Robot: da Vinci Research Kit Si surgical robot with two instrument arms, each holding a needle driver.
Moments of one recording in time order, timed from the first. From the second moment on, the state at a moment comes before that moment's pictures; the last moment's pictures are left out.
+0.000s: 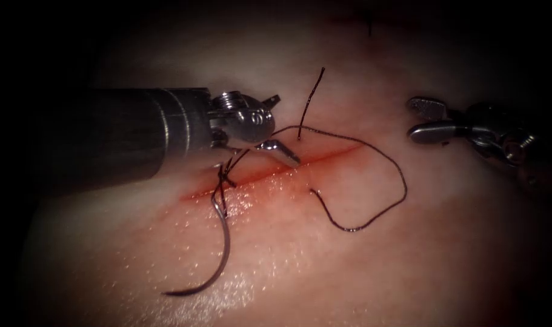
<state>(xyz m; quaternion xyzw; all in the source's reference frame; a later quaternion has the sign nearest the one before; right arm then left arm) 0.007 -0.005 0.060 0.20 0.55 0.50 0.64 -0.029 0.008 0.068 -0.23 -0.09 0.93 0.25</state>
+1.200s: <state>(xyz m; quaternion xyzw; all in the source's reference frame) 0.007 -0.005 0.059 0.13 0.57 0.33 0.74 -0.028 0.009 0.062 -0.30 -0.11 0.91 0.25</state>
